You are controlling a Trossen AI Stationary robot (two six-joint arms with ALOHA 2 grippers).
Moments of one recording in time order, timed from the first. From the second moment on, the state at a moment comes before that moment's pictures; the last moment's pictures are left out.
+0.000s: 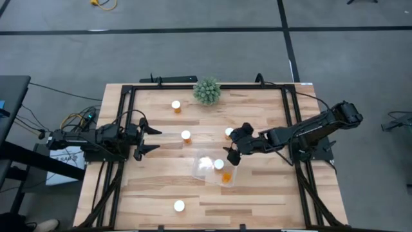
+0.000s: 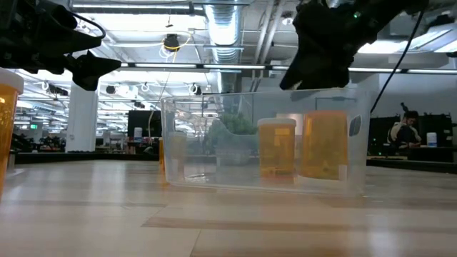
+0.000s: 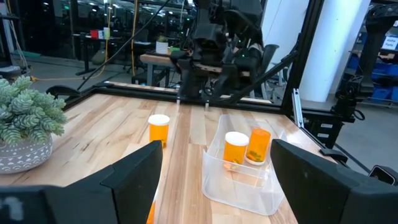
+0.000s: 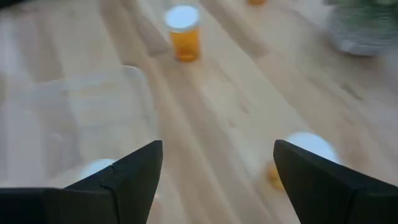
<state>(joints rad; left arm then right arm) -0.03 0.01 0.01 0.03 -0.01 -0.14 0.24 1.41 0.84 -0.27 0.45 0.52</state>
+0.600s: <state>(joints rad) -0.03 0.01 0.01 0.03 -0.01 -0.14 0.25 1.41 0.75 -0.35 0.60 0.69</state>
